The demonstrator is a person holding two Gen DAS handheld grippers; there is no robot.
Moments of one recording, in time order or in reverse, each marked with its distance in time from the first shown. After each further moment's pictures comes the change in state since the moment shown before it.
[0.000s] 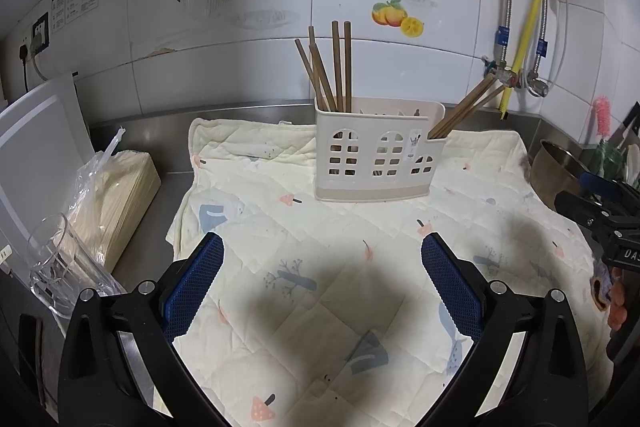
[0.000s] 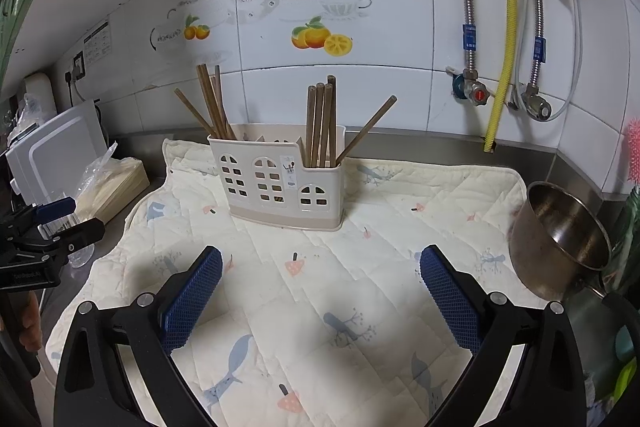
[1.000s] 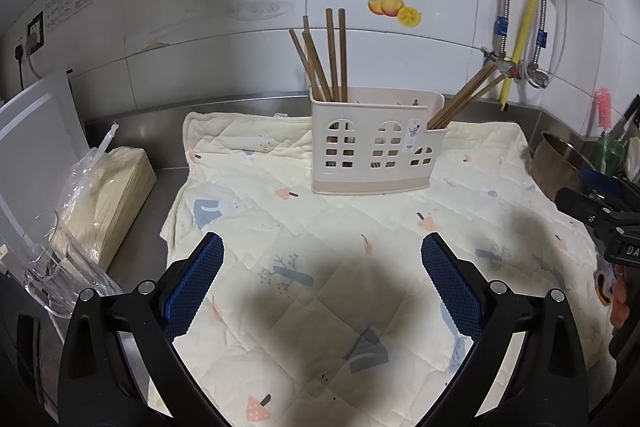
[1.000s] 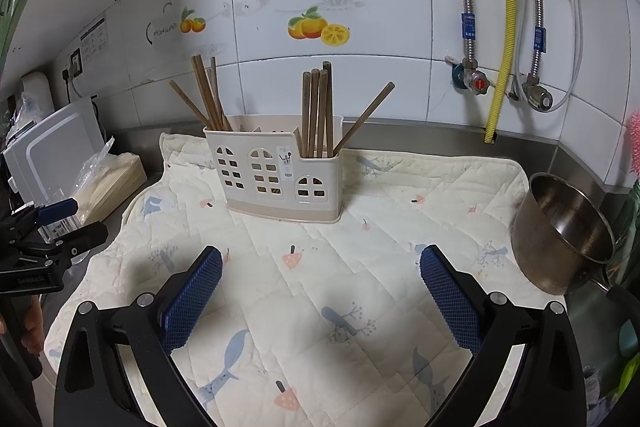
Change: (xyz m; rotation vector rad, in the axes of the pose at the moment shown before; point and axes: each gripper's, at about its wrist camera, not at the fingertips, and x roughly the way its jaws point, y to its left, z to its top) left arm 0.009 -0.004 -0.005 0.012 0.016 0.003; right arm 0.006 -0.002 -0.004 0.007 0.018 0.000
